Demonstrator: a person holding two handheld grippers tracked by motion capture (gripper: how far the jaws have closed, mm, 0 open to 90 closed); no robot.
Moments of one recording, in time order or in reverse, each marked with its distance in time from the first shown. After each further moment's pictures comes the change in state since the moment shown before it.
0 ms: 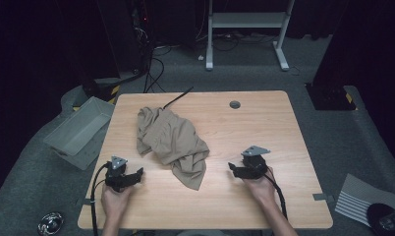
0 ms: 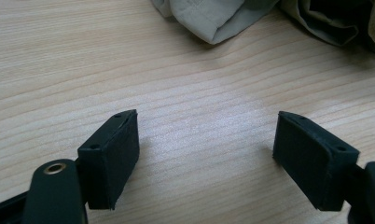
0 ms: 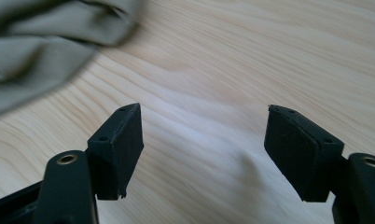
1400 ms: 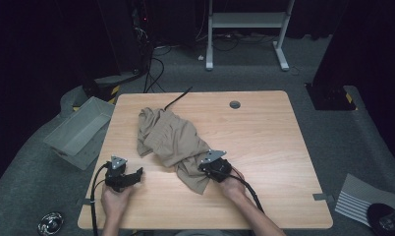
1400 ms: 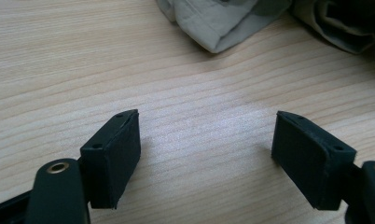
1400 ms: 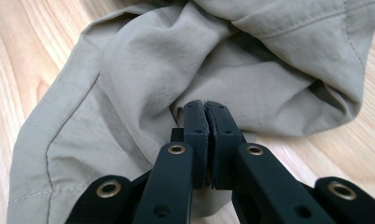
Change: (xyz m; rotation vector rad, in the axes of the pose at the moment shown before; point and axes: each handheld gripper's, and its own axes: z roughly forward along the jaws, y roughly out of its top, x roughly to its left) left arm 0.000 0.000 0.000 -0.002 0.005 -0.004; right arm 0.076 0.029 0.047 0.045 0.169 -0.296
